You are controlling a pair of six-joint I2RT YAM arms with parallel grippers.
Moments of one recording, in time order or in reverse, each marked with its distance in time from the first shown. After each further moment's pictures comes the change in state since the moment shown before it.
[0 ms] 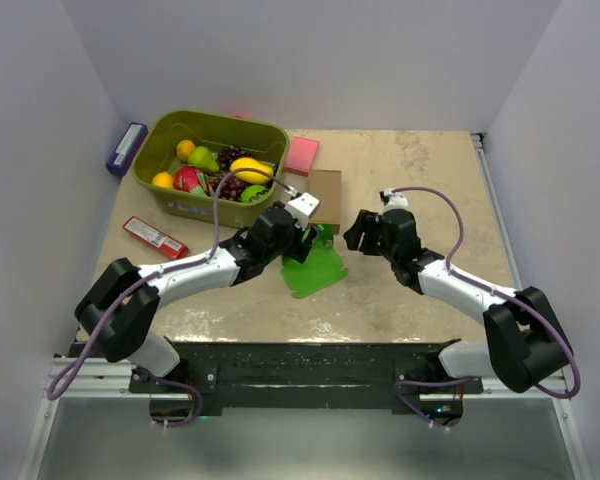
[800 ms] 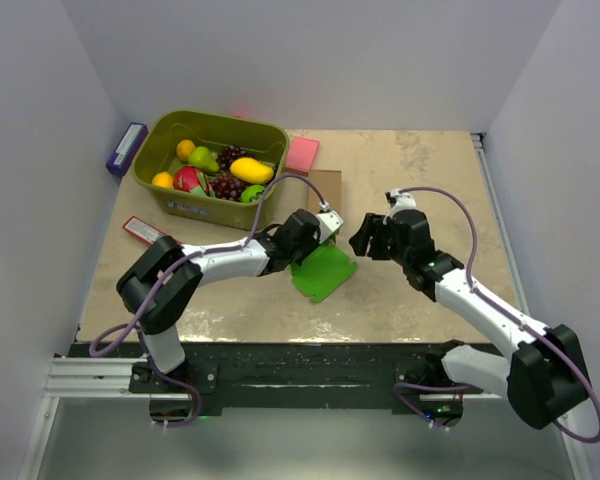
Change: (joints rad) left arm -0.043 0.269 0.175 -0.150 -0.065 0.245; right arm 0.000 -0.191 0.029 -0.243 -0.050 -0.042
